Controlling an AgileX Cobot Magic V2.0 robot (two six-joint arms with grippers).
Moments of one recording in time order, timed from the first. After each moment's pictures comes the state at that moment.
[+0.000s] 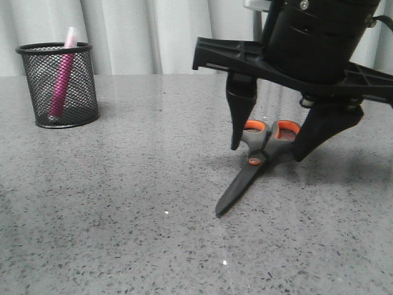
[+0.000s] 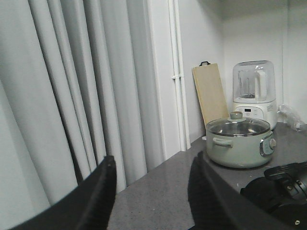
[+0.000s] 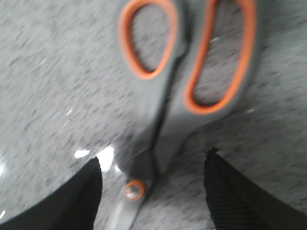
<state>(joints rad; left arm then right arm) -0.54 0.77 -1.01 -1.25 0.37 1.33 0.67 1.52 -1.09 -0.12 0.81 0.87</state>
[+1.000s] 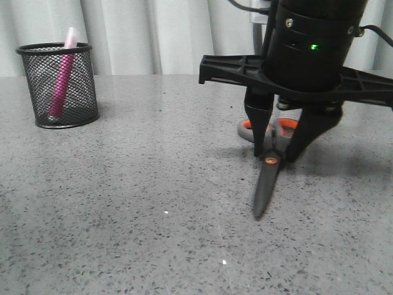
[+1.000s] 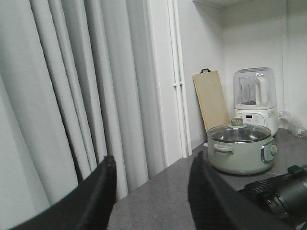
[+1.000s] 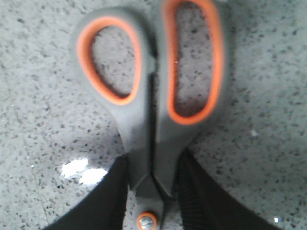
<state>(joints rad) -0.54 0.75 -1.01 -1.25 0.37 1.33 0.67 1.61 -1.15 -0.17 0.88 0.97</state>
